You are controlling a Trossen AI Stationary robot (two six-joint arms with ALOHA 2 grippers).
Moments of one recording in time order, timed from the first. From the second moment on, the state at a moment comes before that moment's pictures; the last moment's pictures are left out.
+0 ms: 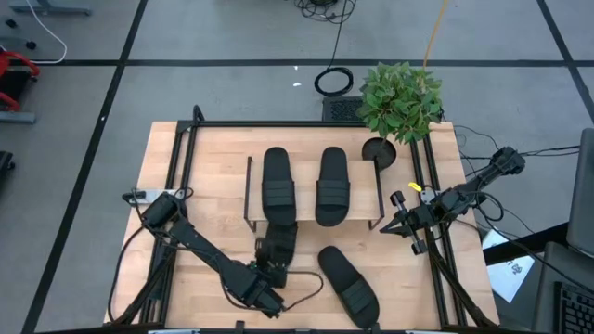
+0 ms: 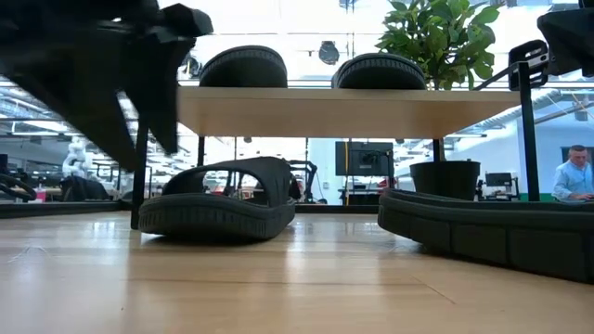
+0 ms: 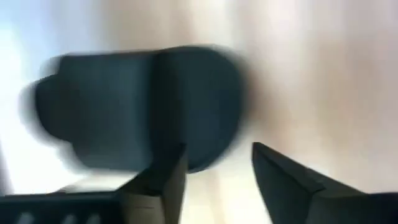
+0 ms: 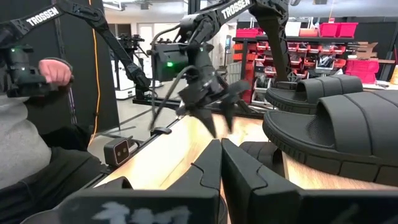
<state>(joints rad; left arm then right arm) -0.64 2.10 1.63 -1.11 -0.45 -0.41 0.60 0.21 0.02 0.25 0.26 -0.03</state>
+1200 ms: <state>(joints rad) -0.59 2.11 1.58 -0.88 -0.24 -0.25 0.60 0.21 0.02 0.25 0.26 -0.03</state>
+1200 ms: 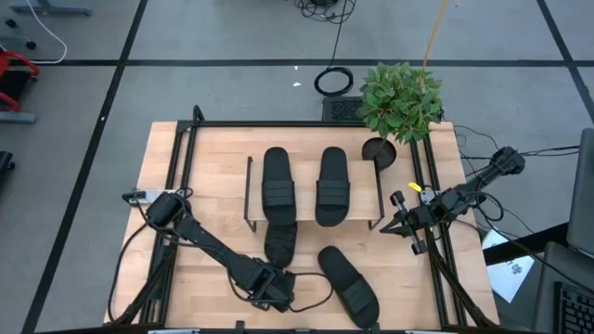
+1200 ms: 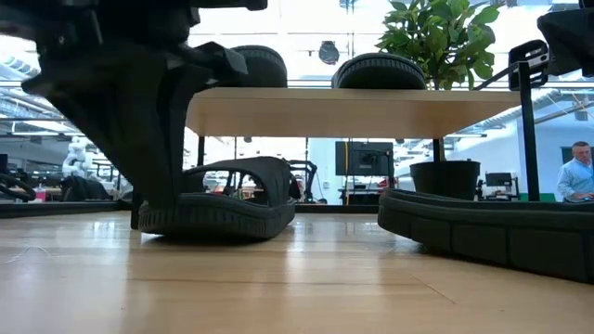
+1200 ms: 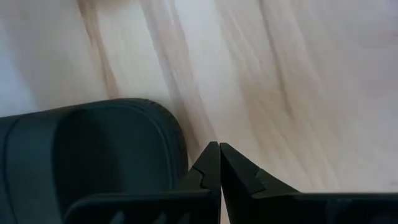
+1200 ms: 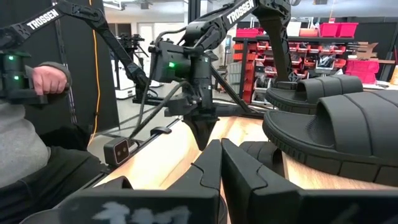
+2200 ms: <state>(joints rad) -0.49 2.11 1.48 -0.78 -0.34 -0.18 0.60 0.21 0.02 0.25 0.26 -0.03</state>
